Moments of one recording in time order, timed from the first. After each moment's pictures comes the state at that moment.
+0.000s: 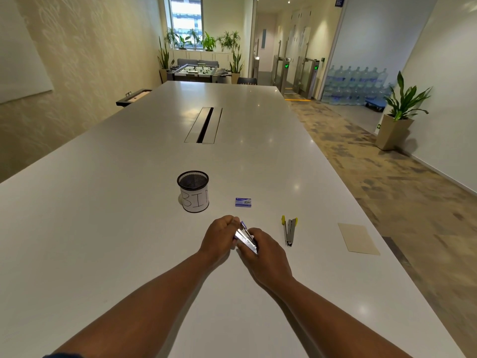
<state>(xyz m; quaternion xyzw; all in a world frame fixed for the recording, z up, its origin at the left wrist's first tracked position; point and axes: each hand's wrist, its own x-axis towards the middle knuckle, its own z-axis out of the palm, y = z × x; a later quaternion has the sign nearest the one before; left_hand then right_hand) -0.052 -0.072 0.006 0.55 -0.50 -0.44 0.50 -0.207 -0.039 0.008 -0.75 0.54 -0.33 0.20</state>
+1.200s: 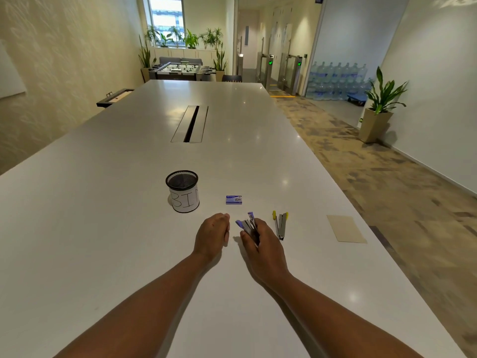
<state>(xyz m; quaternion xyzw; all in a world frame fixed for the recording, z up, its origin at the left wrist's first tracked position) -0.058 -0.063 0.016 0.58 -0.49 -0.40 0.52 -0.211 -0.032 0.015 -0.69 0.56 -0.40 0.22</state>
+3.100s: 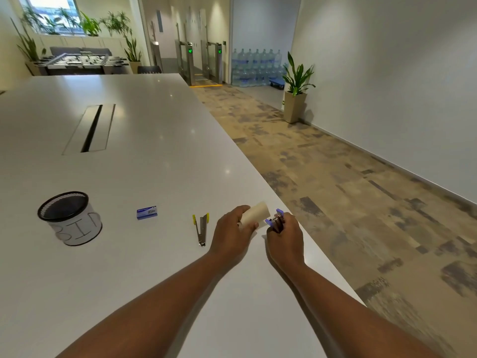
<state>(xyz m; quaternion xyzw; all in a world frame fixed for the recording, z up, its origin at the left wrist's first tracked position) -0.272 -0.091 0.025 0.47 -0.70 -0.35 0.40 -0.419 -0.045 0.007 -0.46 0.73 -0.48 0.16</state>
